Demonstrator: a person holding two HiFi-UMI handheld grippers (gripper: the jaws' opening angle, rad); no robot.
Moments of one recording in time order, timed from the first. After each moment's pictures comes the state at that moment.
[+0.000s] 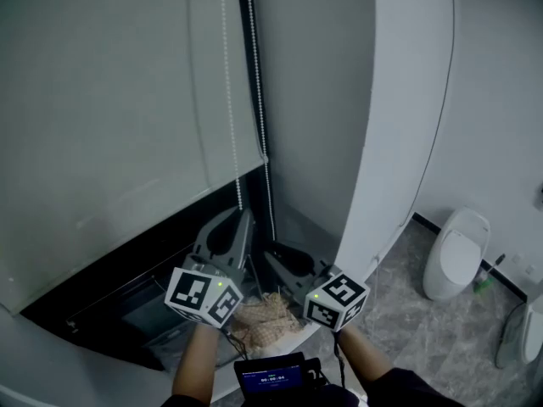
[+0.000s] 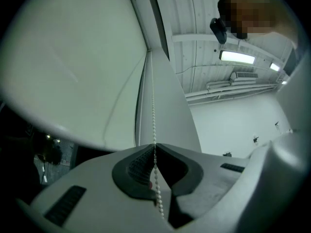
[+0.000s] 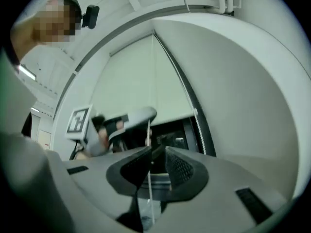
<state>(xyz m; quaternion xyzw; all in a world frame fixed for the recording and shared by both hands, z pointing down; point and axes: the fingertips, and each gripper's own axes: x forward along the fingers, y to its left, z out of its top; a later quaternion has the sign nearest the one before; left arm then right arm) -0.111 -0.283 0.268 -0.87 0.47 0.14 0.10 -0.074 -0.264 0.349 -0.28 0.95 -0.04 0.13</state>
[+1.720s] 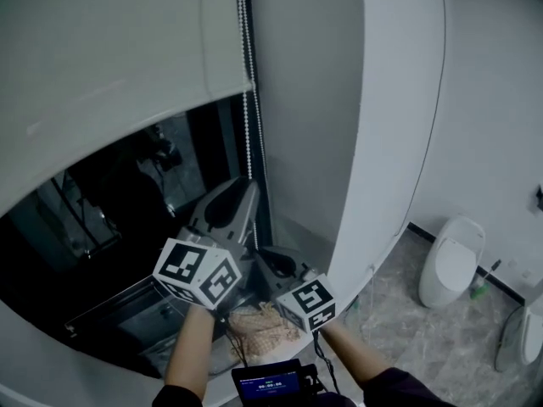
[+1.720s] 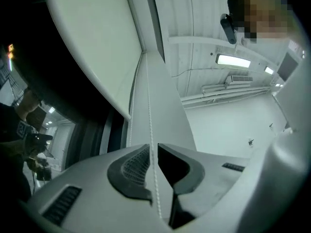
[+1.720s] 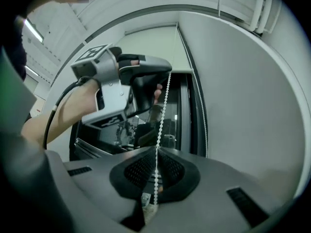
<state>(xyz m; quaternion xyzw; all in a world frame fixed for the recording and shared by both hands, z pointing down) -0.093 -0.290 0.203 -0.88 0.44 0.15 0.11 -0.097 -0.285 0.375 -0.34 0.94 0.06 0.04</state>
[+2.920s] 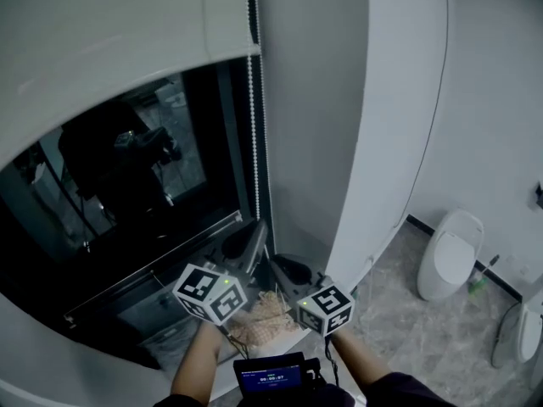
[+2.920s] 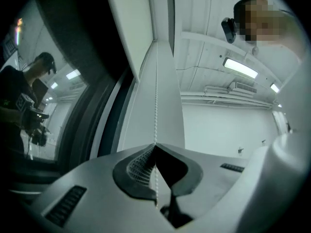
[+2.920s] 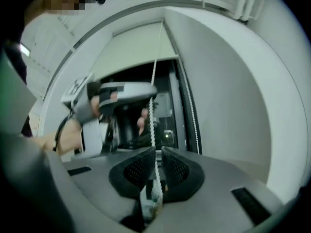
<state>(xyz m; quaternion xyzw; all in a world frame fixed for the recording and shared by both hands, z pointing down) -0.081 -0.275 0.306 -0.90 0.41 0.12 0.02 -0.060 -0.264 0.414 -0.34 0.94 -0.03 0.06</state>
